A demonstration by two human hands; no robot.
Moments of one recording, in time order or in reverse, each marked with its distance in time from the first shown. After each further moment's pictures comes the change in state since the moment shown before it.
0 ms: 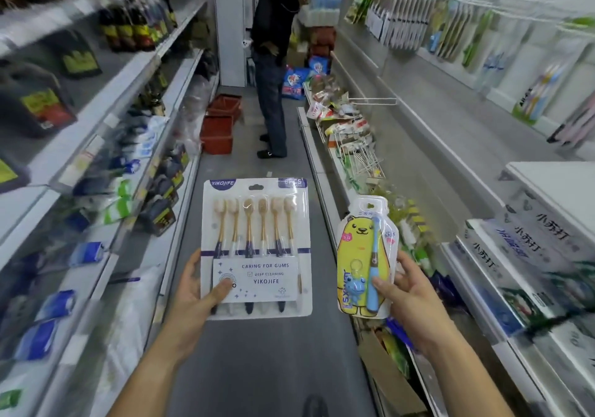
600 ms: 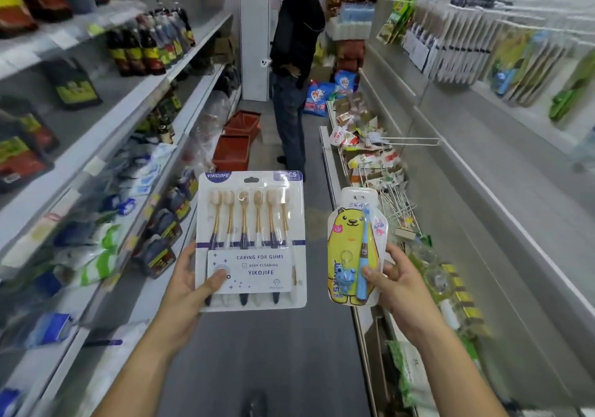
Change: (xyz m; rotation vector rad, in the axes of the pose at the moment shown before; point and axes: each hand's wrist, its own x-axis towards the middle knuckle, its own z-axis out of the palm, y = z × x) left_hand 0.298 0.056 0.039 0.013 0.057 0.088; right_hand 0.335 -0.083 0.025 0.010 -0.138 -0.041
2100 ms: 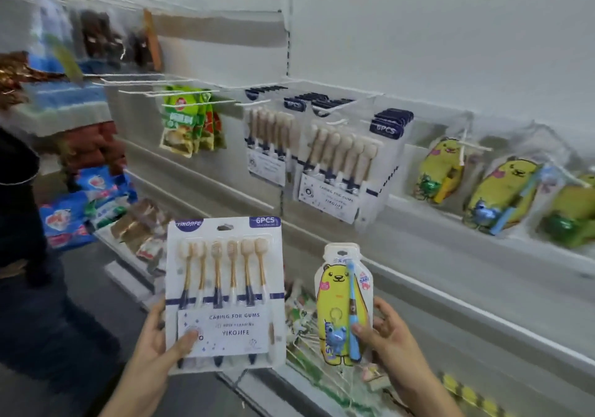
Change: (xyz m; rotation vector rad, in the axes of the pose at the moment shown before) left_hand 0.899 0.004 0.279 -0.017 -0.800 -0.216; right_hand 0.612 -0.133 -0.066 0.077 0.883 -0.136
